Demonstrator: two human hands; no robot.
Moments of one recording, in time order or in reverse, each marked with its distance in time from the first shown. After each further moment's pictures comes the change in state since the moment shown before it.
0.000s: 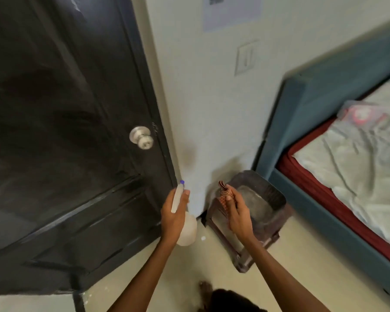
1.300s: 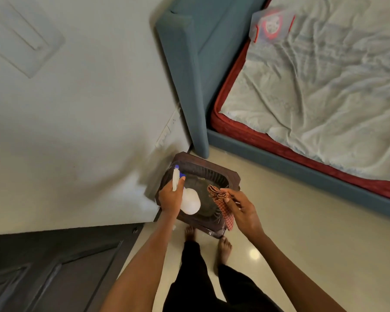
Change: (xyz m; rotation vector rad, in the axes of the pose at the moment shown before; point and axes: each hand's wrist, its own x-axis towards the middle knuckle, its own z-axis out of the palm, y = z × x) left_hand 0.153 -0.130 0.321 0.689 -0.372 -0.111; right_hand 0.068 0.129 -0.209 0.002 0.284 0.422
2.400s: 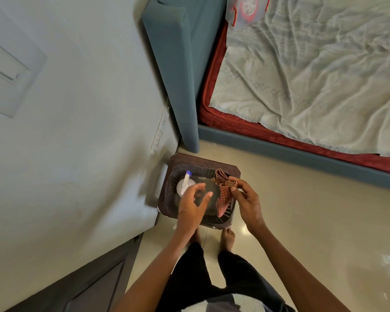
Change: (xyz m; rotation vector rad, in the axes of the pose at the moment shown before) left_hand -0.009 0.016 -0.030 -0.098 -0.408 0.485; right_hand 0.031 -0.038 0.054 0.297 0.286 0.130
